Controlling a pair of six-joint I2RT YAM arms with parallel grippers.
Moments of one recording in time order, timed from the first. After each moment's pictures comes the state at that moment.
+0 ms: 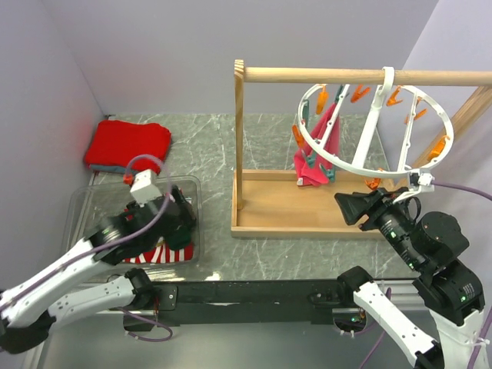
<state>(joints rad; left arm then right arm) -0.94 0.81 0.96 -1.03 -0.71 -1.08 0.46 0.48 1.21 -0.87 0.06 0.50</state>
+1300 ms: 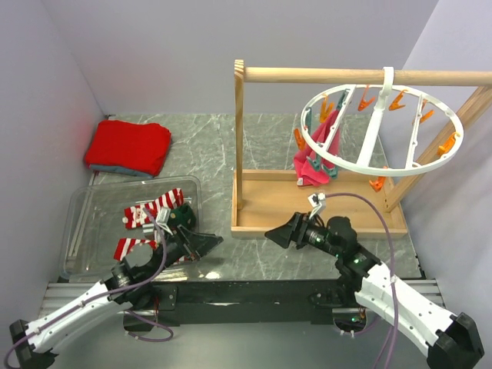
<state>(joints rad) -0.94 0.14 0.09 0.08 -0.07 -1.04 0.62 0.53 0.22 0.05 -0.37 0.84</state>
